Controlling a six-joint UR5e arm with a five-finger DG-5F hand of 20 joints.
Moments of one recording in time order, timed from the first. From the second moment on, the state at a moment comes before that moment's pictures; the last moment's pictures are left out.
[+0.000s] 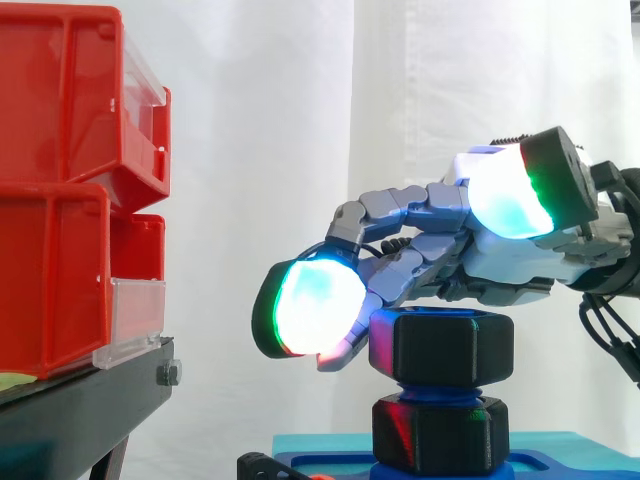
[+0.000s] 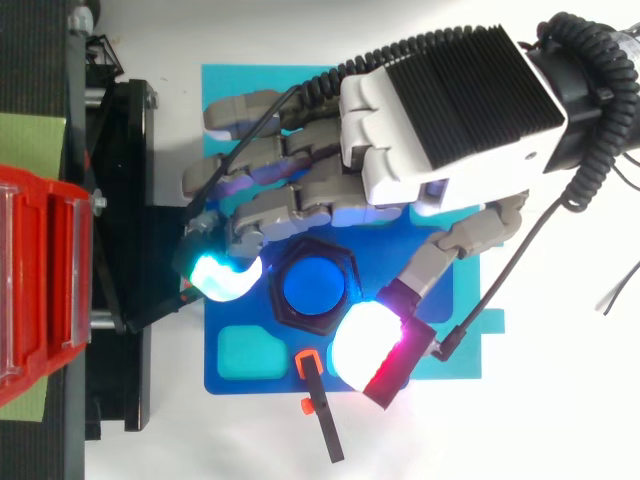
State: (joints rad) arm 0.00 -2.30 -1.18 -2.69 -1.96 -1.01
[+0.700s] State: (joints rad) arm -0.02 -2.30 -1.18 -2.68 -1.97 -1.03
